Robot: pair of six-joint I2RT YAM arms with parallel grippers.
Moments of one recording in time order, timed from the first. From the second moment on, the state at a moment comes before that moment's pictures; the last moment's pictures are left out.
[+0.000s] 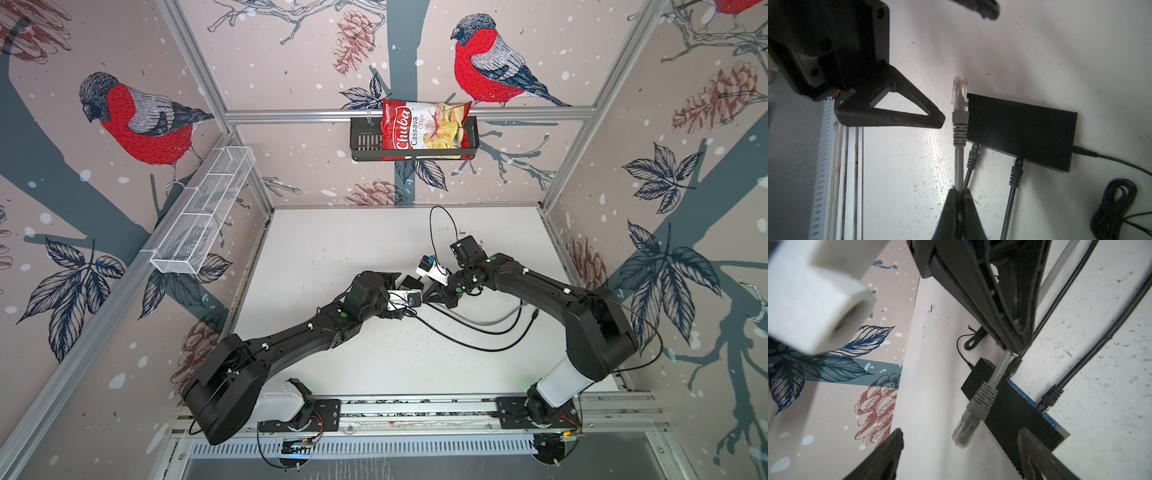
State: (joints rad) left arm -0.73 1.32 0.64 0.16 0.05 0.98; right arm 0.58 1.64 1.11 -0.58 -0.71 -0.53
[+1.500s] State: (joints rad) left arm -0.74 1.38 0.70 0.08 0.08 1.04; right arm 0.60 1.44 0.85 -0.24 -0.53 -0.44
